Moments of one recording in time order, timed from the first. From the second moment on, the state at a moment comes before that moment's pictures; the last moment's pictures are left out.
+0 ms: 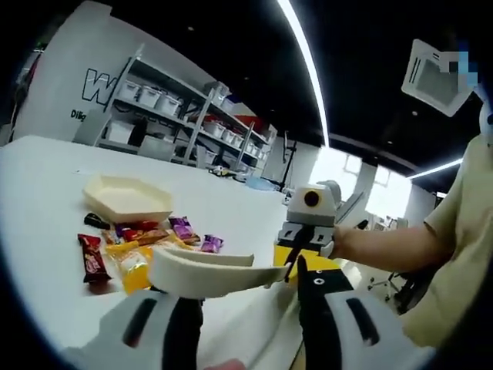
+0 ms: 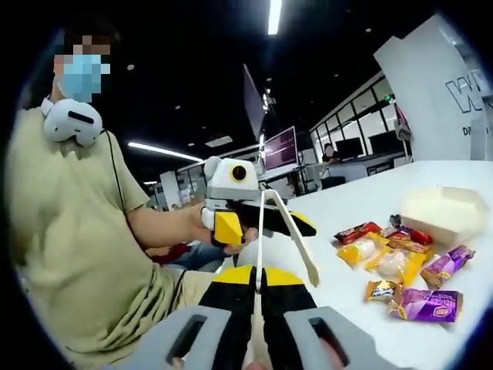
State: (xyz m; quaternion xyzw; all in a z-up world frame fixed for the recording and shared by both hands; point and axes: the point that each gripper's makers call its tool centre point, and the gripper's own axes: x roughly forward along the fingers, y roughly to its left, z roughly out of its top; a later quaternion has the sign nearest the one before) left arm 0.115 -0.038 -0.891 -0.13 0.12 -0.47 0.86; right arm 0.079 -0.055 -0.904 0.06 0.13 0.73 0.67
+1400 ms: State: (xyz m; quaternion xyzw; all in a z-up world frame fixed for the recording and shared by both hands) left arm 0.097 -0.057 -0.864 -0.17 0.07 -0.53 0.83; right arm 0.051 -0.045 -0.887 0.05 0.12 0.77 0.62
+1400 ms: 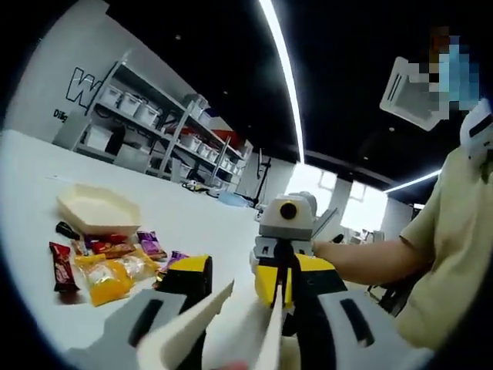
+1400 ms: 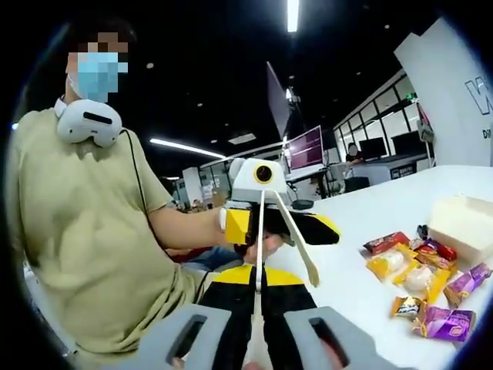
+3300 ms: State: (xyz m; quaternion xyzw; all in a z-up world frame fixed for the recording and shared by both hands) left arm 0.088 -0.061 -0.863 -0.14 0.06 -0.55 0.82; right arm 0.050 -0.049 -0.873 0.03 0.11 0.79 0.61
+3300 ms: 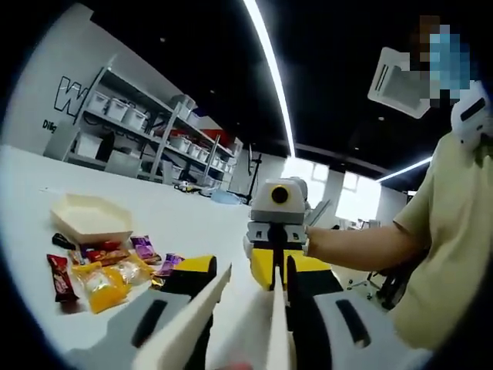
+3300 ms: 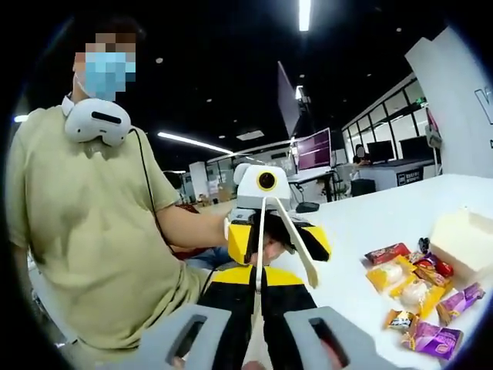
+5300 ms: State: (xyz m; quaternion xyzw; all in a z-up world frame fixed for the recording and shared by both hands) left arm 0.093 -0.052 -0.855 -0.17 0.05 -0.53 0.83; right arm 0.061 -0.054 -0.866 0.05 0.11 0.77 0.63
